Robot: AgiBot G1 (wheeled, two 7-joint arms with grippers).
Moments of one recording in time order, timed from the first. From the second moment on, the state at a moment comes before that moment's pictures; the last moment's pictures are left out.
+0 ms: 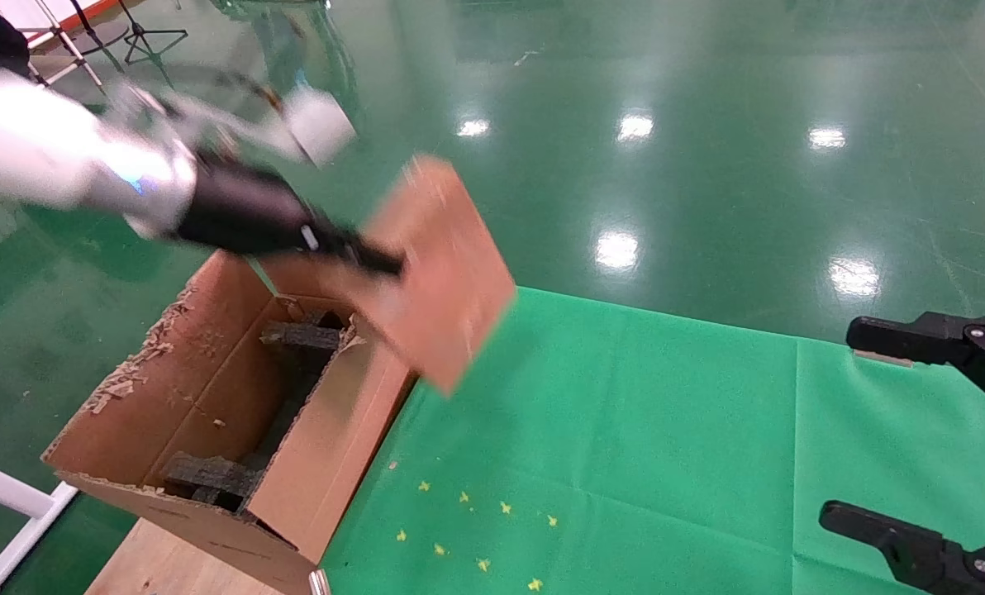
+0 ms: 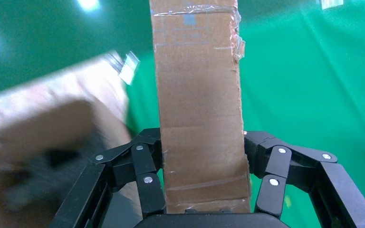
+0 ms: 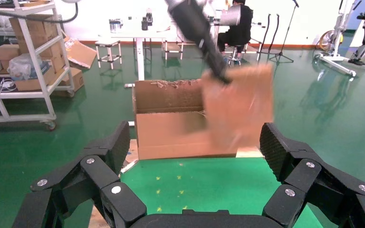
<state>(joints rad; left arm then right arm) -1.85 0.66 0.80 -1.17 1.70 1.48 -1.31 1.09 -0.58 -0.35 1.25 -0.67 -1.46 0.14</state>
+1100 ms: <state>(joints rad) -1.94 0.54 0.83 -0.57 1.93 1.35 -0.84 1.09 -0.58 -0.35 1.25 -0.67 -1.46 0.14</state>
